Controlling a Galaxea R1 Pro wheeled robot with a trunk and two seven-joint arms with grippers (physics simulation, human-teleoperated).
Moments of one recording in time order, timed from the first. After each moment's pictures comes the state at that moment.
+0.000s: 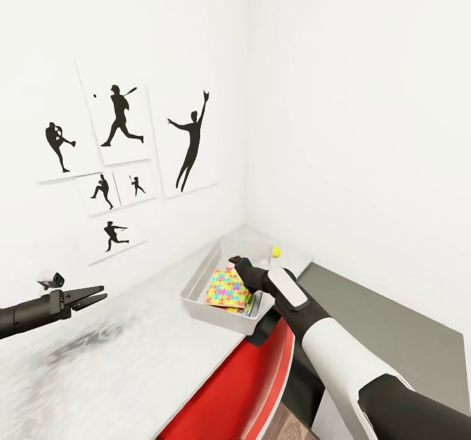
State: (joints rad) left arm -0.48 0.48 0.40 -1.13 0.19 1.02 -1.51; right arm -0.90 0.17 0.33 -0.65 -1.41 0.33 -0.36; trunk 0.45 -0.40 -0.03
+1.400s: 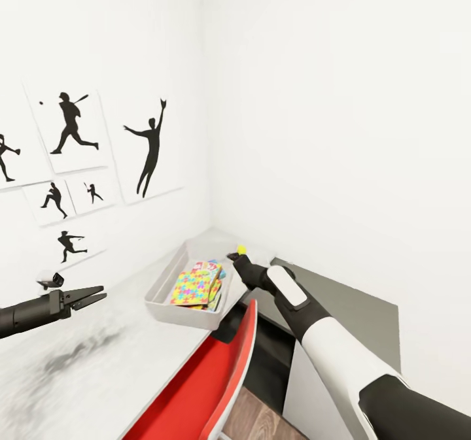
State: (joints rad) left arm -0.48 0.48 0.40 -1.13 0.19 1.01 -1.51; right arm -0.90 0.17 0.35 -0.68 -1.40 0.32 -0.35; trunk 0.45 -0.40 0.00
